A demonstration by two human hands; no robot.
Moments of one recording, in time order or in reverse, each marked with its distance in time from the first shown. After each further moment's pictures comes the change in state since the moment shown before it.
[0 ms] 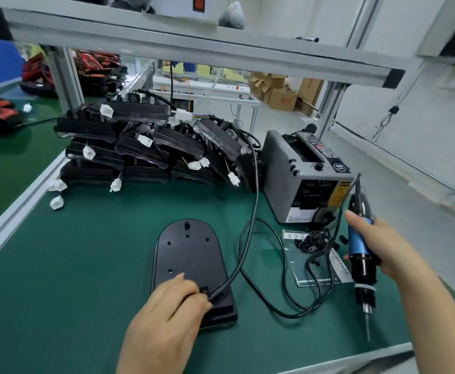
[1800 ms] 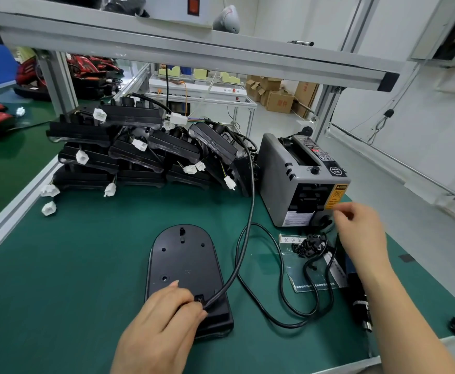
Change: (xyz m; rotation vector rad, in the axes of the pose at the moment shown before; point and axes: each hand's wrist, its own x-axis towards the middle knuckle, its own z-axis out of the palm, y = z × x) left_hand 0.000 -0.004 0.005 0.031 0.009 0.035; right_hand 0.001 -0.005 0.033 -0.375 0.358 -0.495
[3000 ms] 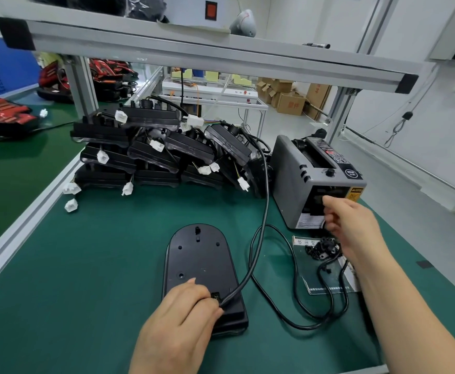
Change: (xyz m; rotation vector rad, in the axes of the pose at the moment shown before) left_hand 0.001 0.000 -0.003 -0.034 -0.003 0.010; right_hand -0.001 -0.039 0.015 0.838 -0.252 0.294
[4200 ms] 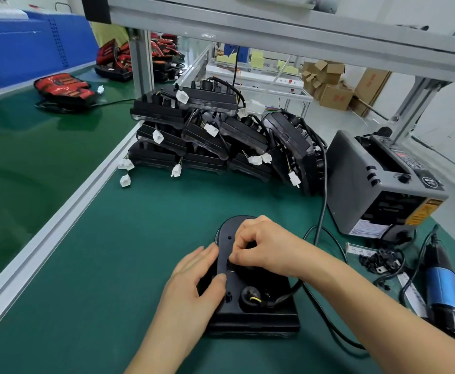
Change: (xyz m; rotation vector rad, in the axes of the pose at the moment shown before) left_hand 0.003 -0.043 -0.021 -0.427 -0.238 -0.823; right_hand -0.083 0.013 0.159 -0.891 -1.034 -0.321
